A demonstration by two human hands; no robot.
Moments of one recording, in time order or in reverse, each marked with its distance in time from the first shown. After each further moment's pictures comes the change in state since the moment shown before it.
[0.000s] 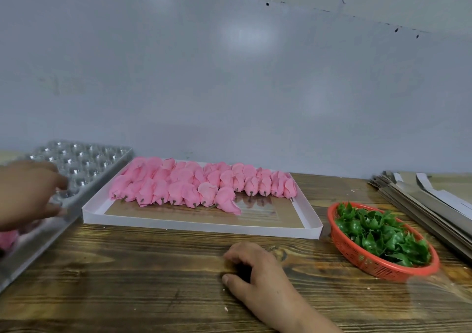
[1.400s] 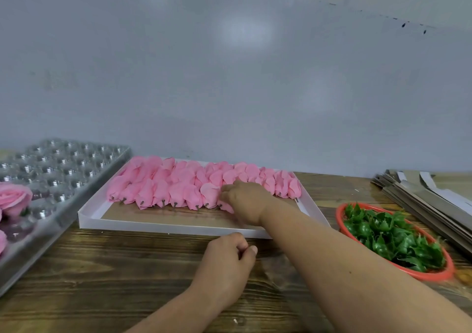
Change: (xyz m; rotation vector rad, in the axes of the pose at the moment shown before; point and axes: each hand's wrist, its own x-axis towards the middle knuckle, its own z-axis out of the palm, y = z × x) left_hand -0.056 0.267 -0.025 -1.398 -0.065 0.162; right_hand 0.146 0.041 -0.010 -0.908 -0.370 -0.266
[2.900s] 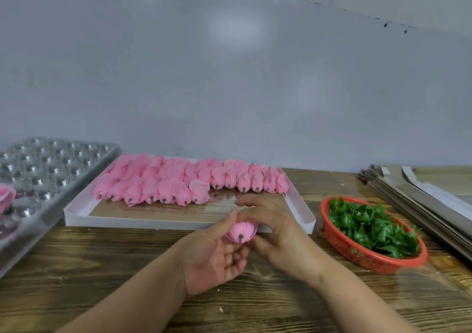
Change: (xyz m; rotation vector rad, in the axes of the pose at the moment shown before) left_hand 0.005 0.015 -0.026 -1.147 -0.570 -0.581; right_hand -0.123 -0.033 -0.024 0.718 0.492 0.114
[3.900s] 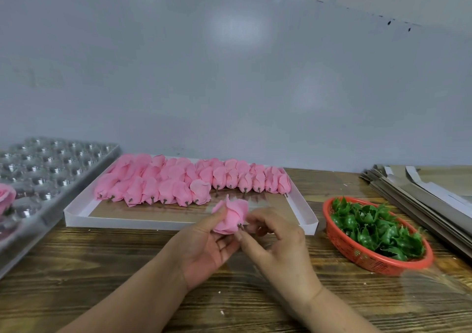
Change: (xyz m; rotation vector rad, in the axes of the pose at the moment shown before) left_hand 0.007 0.004 -0.006 -0.283 0.059 0.227; right_hand -0.012 -0.015 0.030 0.133 0.393 0.173
